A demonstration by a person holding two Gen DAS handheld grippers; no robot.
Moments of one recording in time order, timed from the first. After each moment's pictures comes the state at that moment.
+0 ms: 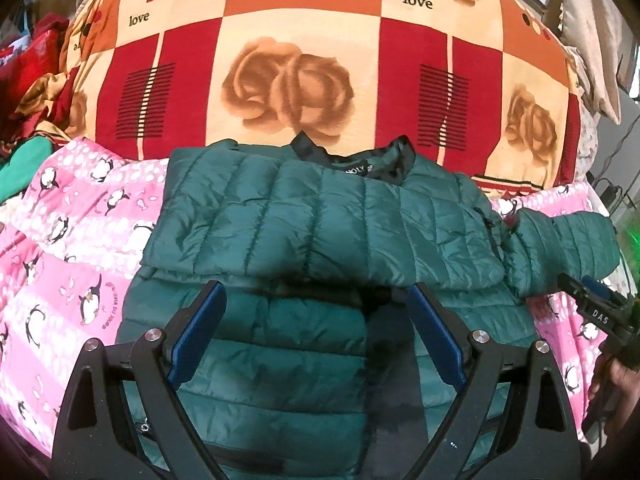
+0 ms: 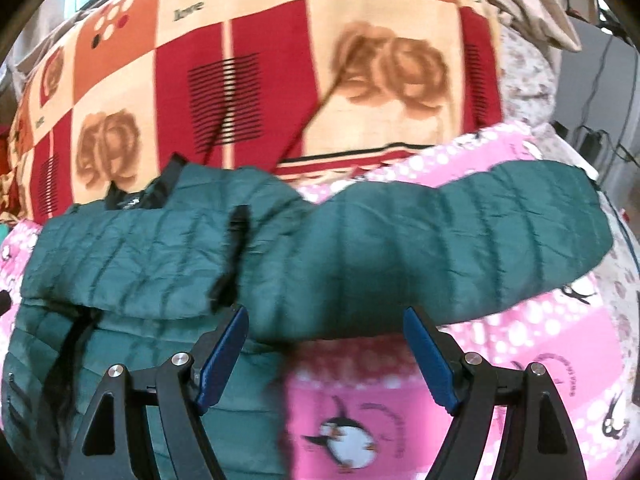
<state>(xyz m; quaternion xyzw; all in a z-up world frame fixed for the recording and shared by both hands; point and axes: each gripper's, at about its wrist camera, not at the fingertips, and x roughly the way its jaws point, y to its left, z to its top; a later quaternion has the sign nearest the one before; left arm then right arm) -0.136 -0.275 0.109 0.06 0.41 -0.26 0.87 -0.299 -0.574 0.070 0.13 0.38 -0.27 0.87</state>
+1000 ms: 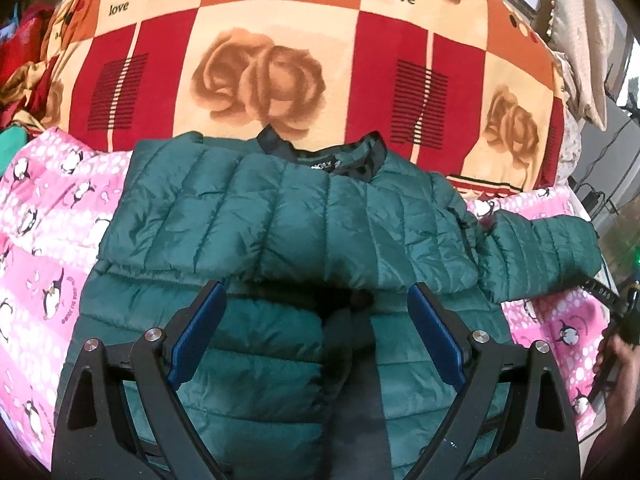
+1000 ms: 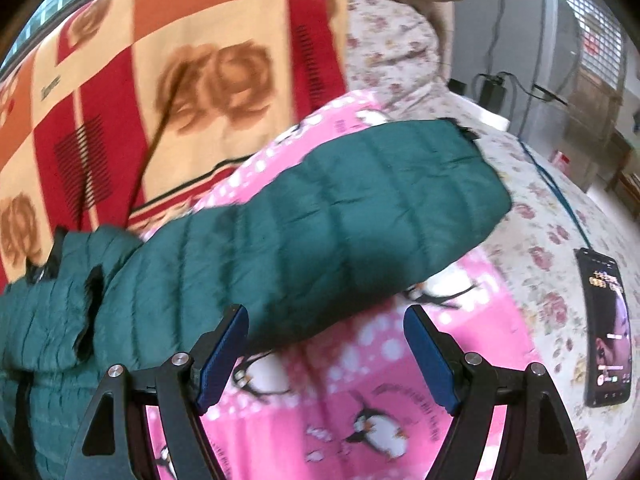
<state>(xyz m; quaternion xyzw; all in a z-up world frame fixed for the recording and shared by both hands) -0.137 -0.294 0.099 0.03 0.42 -0.29 0.86 -0.379 -0.699 0.072 0.19 0.35 -0.40 0.83</state>
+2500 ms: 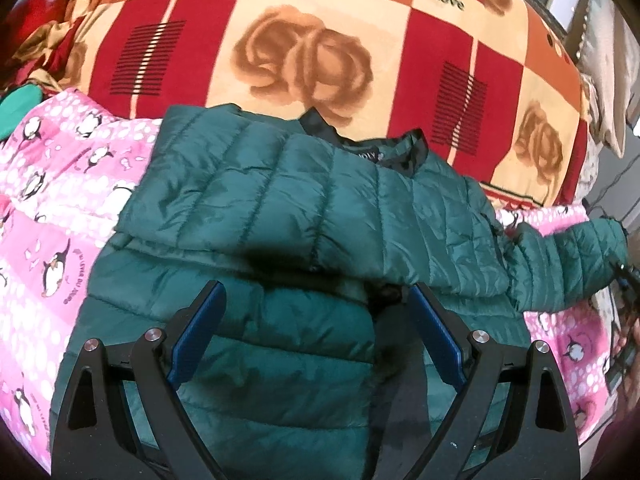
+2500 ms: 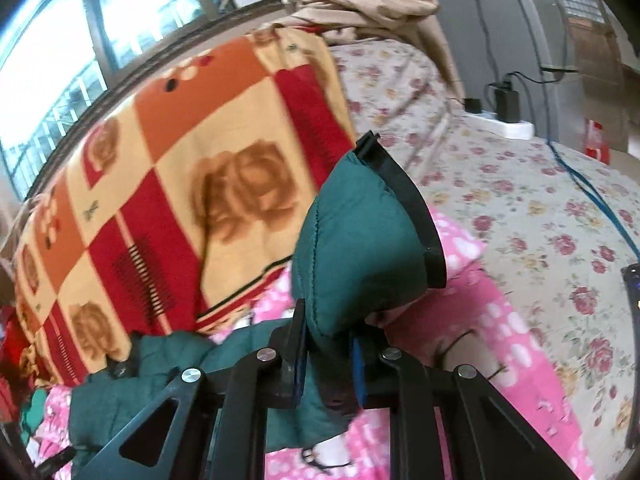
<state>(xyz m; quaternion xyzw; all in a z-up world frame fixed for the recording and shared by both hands) -0.114 -0.259 0.077 -0.01 0.44 -0.27 0.86 -0.389 -0.729 0.113 0.28 0.20 -0.31 0.89</state>
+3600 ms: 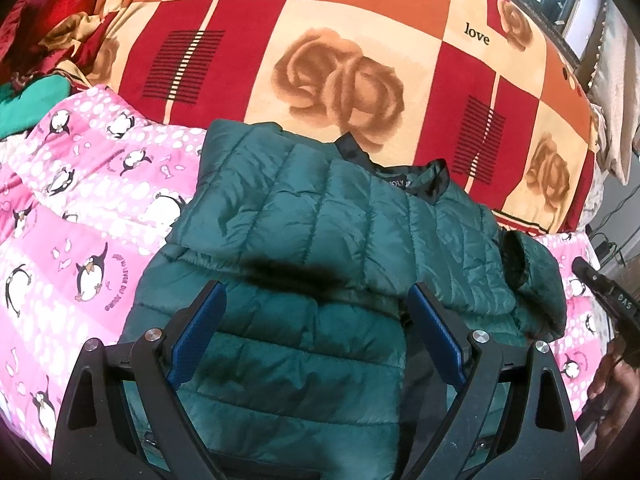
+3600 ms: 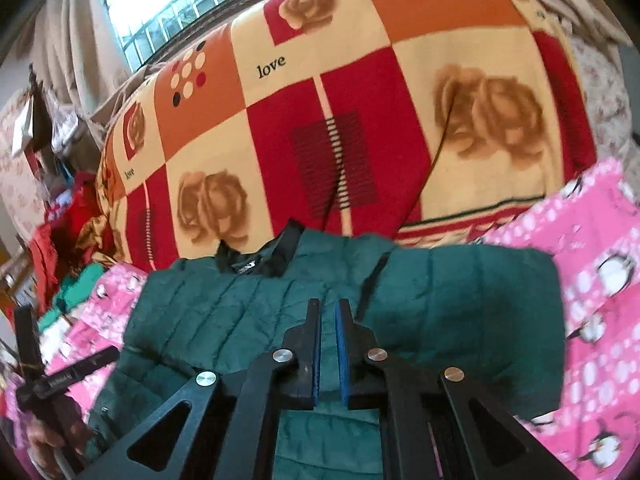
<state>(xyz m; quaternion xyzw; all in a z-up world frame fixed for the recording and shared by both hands) -0.103 -0.222 0.089 -0.03 0.43 -0.25 0.87 -0.257 -0.554 0.108 0.20 0.29 -0.09 0.93</state>
